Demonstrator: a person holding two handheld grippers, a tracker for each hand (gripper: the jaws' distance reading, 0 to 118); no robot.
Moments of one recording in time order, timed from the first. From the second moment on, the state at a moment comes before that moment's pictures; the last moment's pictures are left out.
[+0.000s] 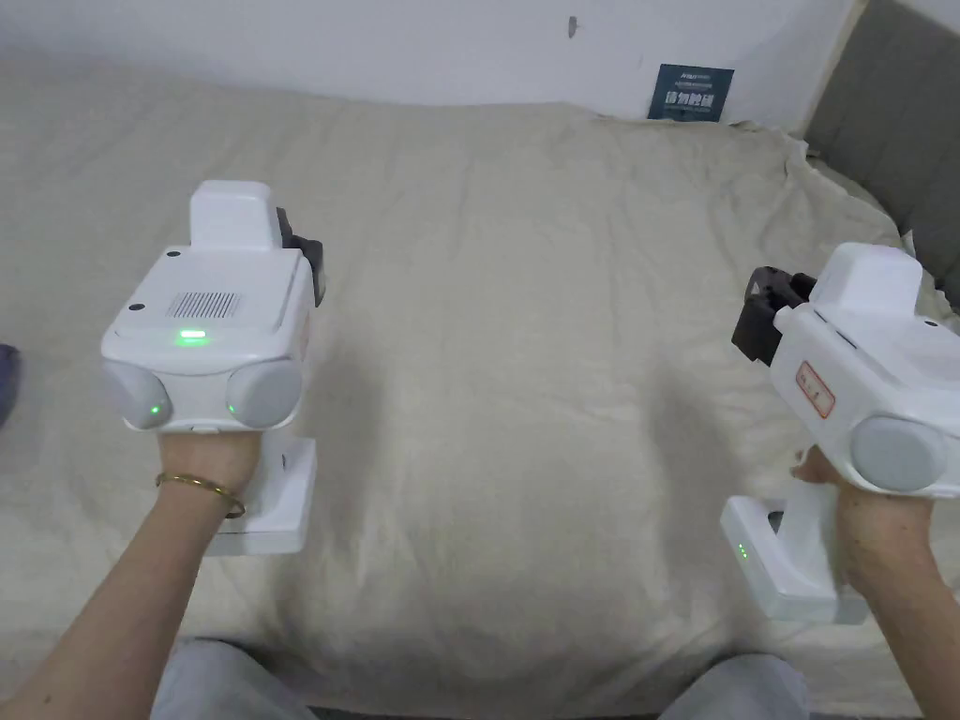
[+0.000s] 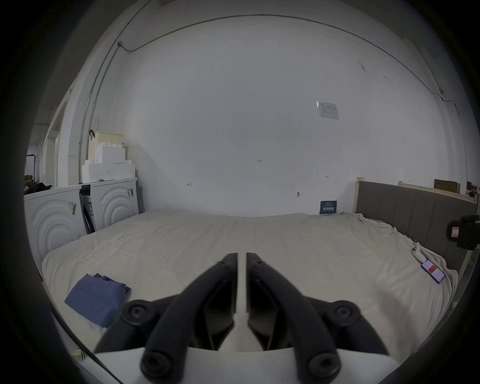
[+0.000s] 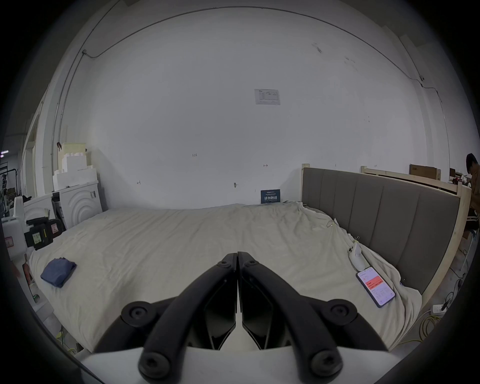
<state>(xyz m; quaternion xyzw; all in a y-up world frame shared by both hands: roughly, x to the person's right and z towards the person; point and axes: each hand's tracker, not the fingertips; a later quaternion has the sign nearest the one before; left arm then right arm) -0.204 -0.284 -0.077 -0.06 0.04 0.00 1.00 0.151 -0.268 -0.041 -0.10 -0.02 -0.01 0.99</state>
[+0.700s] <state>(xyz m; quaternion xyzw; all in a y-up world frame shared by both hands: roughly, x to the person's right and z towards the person) -0.188 -0.313 -0.063 -0.10 0.00 -0.01 1.00 0.158 -0.292 -0.036 -0.10 -0.01 -0.01 0.99</state>
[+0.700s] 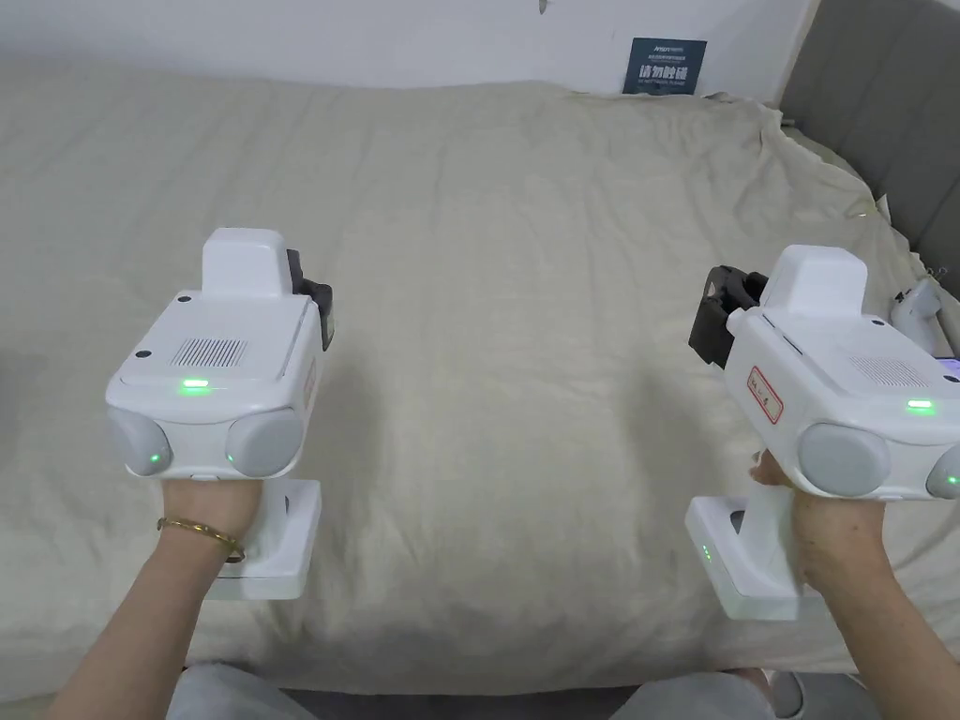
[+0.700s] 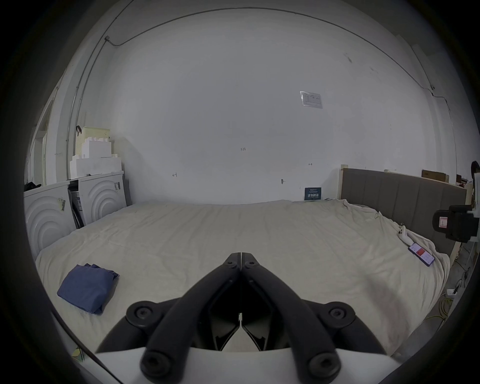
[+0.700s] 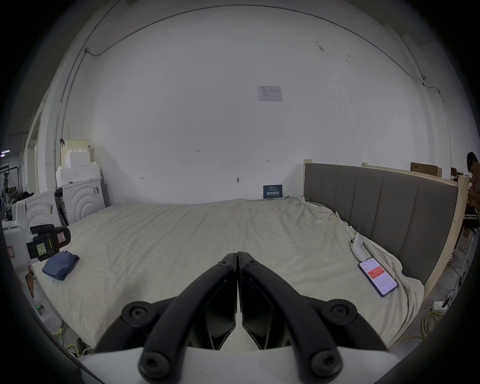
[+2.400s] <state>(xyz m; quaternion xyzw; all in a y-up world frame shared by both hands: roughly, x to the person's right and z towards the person) -0.184 -0.318 -0.062 -0.09 0.00 -0.01 1.00 0.138 -0.281 -0.026 -0.09 0.00 -0.02 1.00</state>
